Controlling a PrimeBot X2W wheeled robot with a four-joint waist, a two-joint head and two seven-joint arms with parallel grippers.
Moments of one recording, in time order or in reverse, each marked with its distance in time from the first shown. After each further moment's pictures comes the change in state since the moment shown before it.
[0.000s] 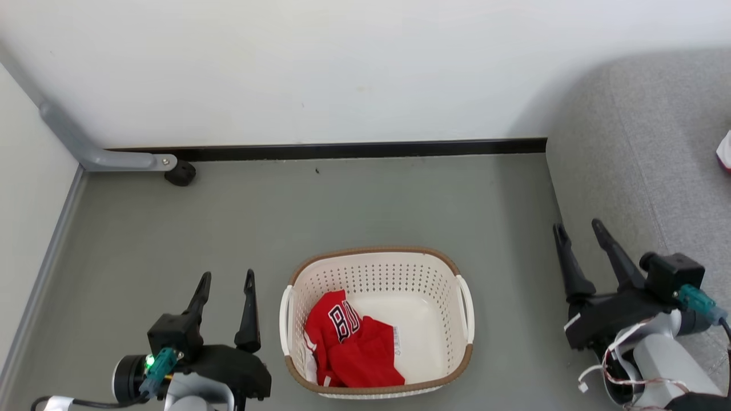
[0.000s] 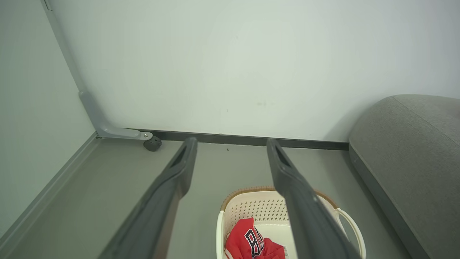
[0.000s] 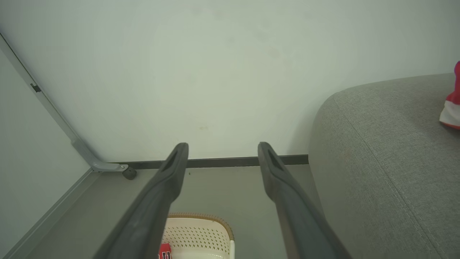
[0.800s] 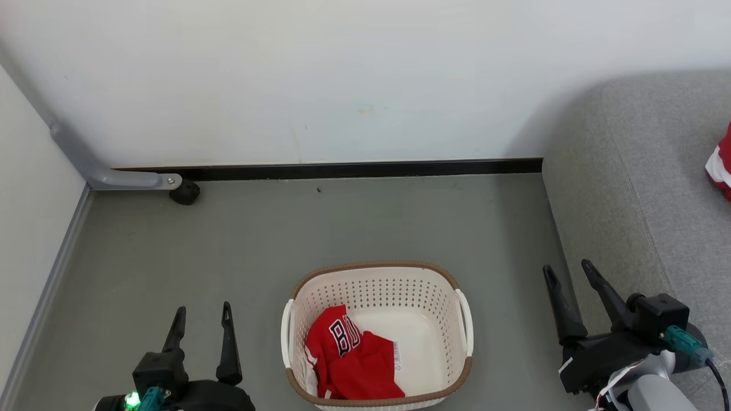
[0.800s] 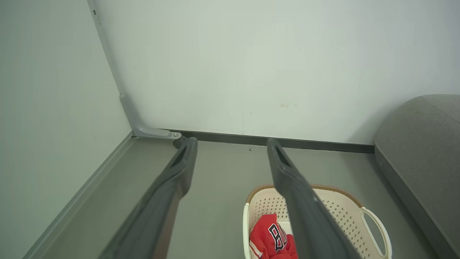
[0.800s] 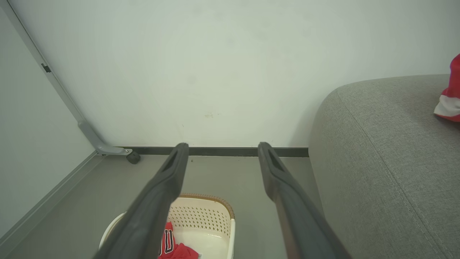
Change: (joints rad) left arm 0.136 -0.003 0.089 -0.086 0.084 0.043 0.000; right arm 0.135 0.012 0.013 -0.069 -0.062 -0.009 0.000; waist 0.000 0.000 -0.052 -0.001
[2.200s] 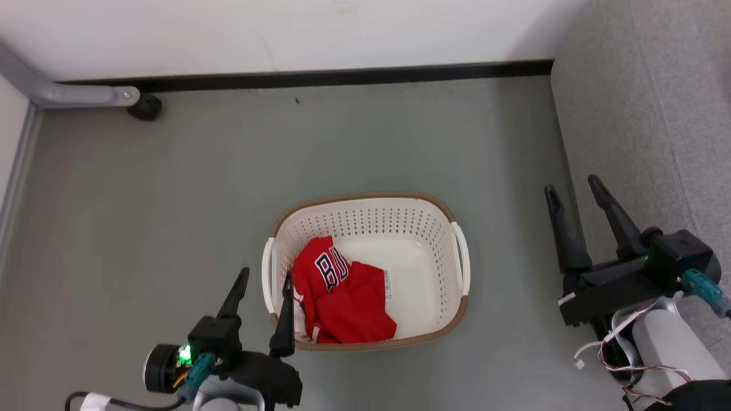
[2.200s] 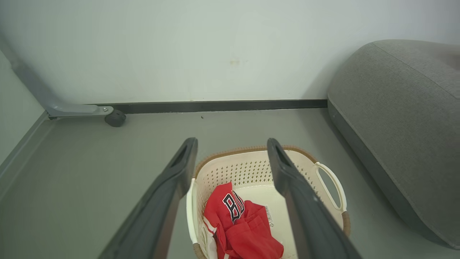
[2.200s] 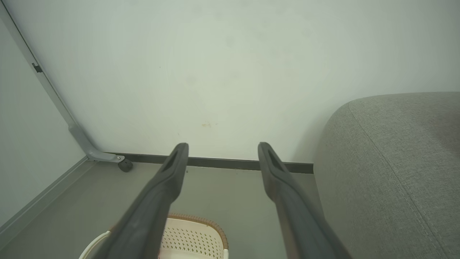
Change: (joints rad) left arm -0.090 -0.043 -0.112 0.010 0.037 -0.080 0.000; right arm -0.112 -0.008 -0.023 -0.158 -0.062 -0.001 0.000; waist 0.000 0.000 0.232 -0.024
